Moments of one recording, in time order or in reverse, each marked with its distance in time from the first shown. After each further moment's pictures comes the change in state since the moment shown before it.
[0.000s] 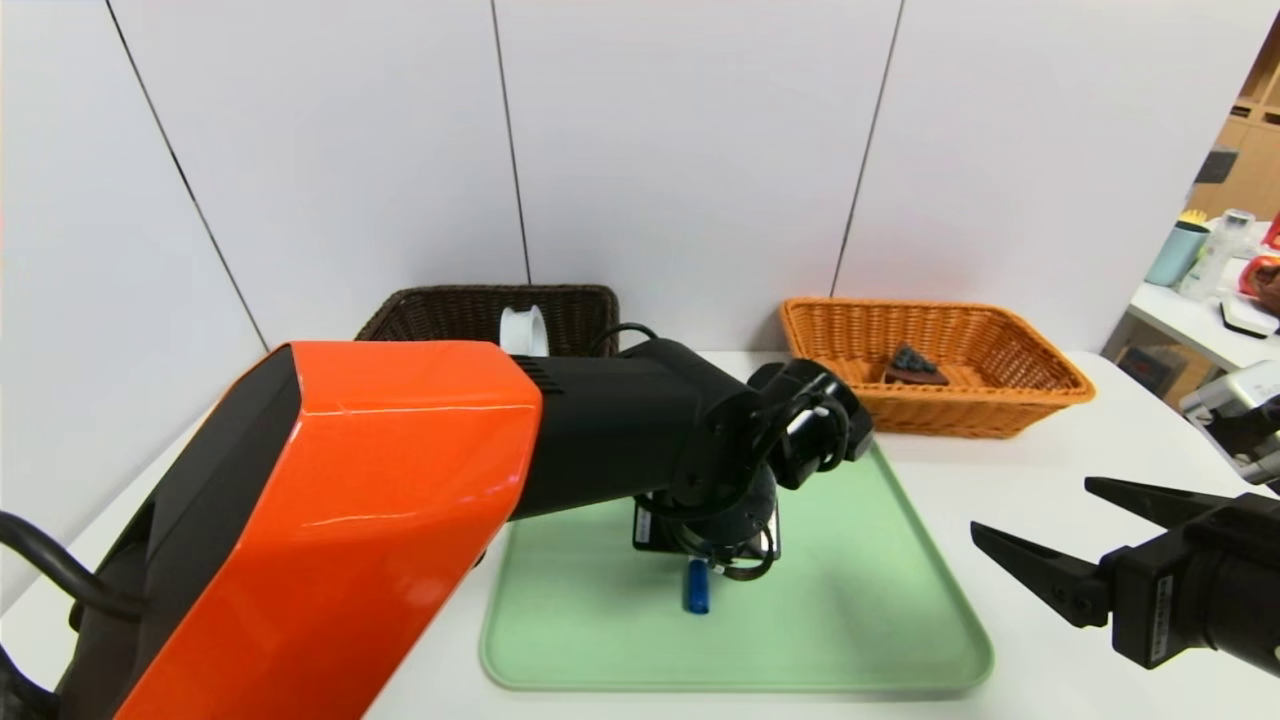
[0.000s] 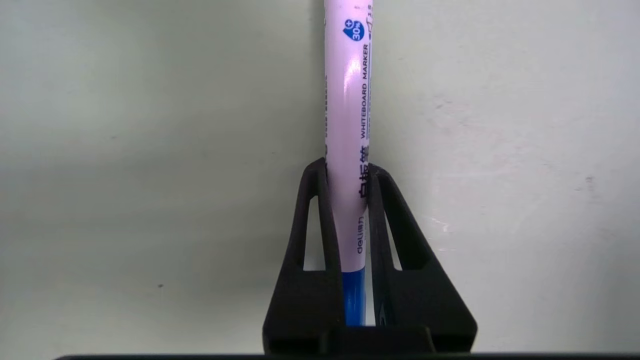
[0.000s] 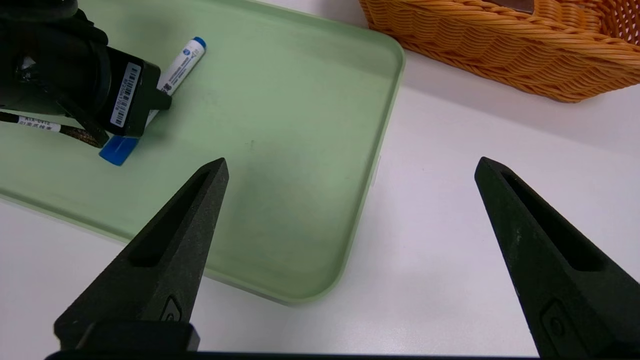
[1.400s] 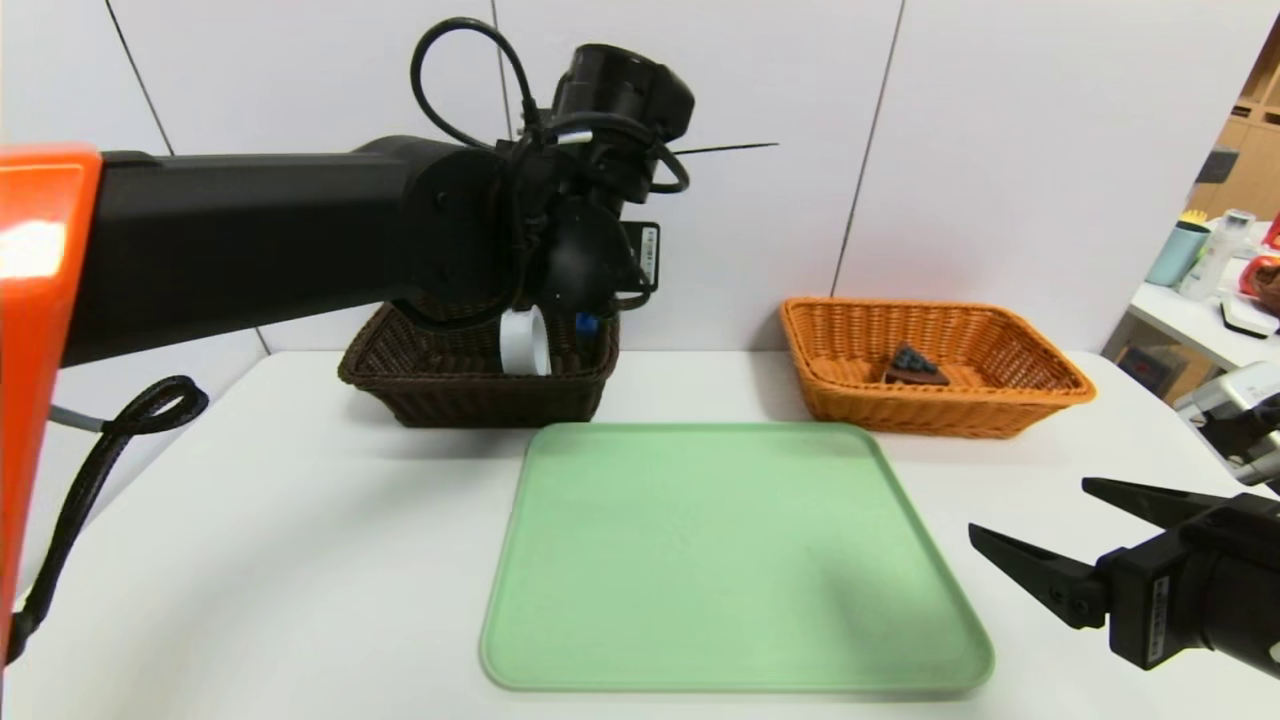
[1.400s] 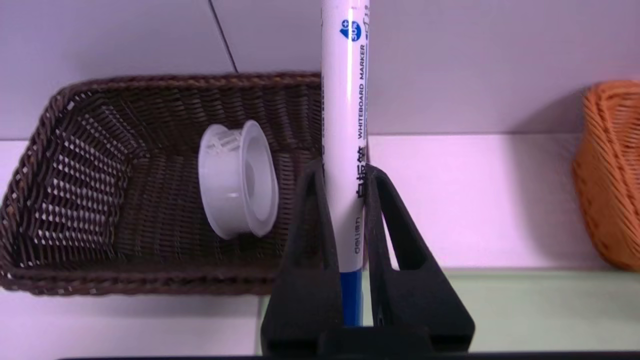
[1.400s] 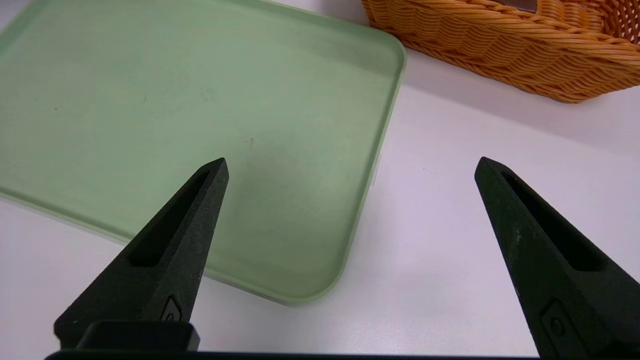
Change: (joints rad) left arm 0.227 -0.248 0.002 -0.470 0.279 0.503; right arm 0.000 0.006 0.000 0.000 0.002 -0.007
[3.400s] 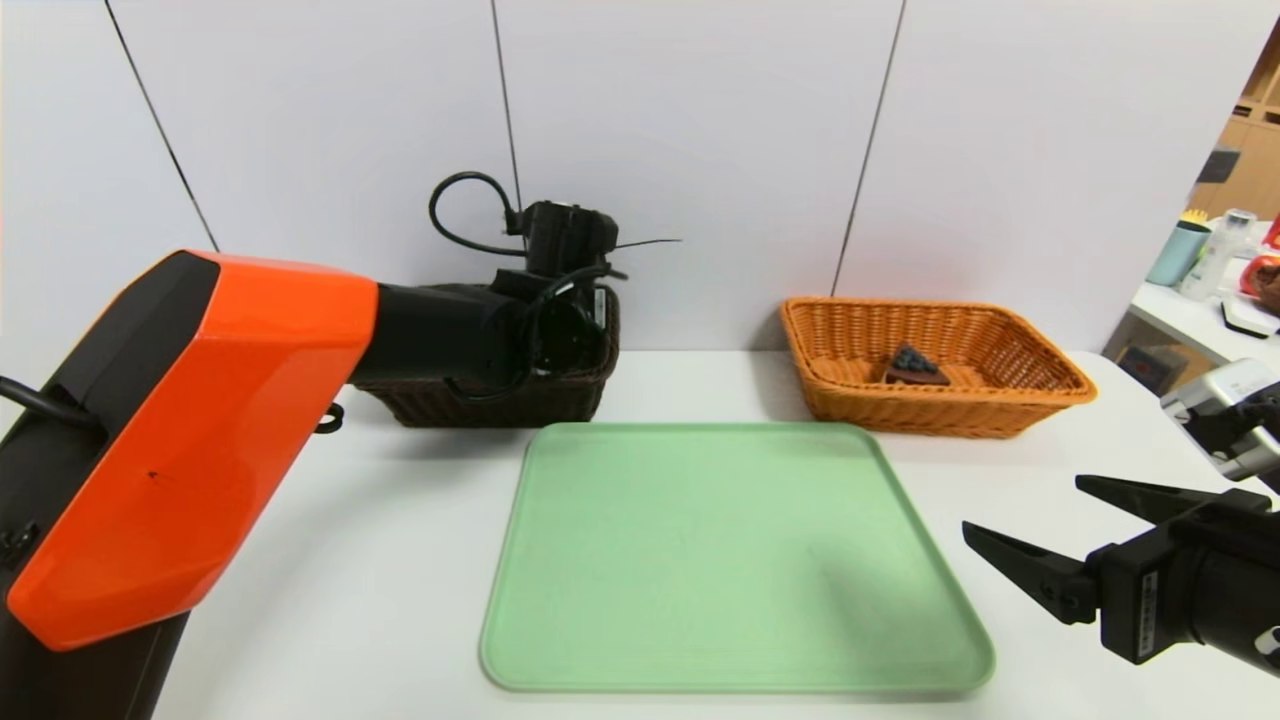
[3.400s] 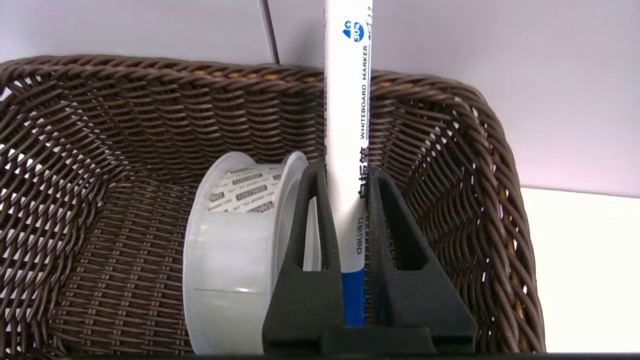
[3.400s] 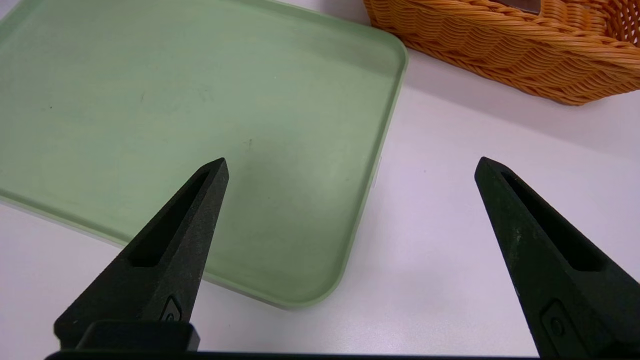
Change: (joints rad) left arm 0.186 0.200 0.164 -0.441 -0.074 0.054; right arm 0.000 0.017 -0.010 0.000 0.000 -0.008
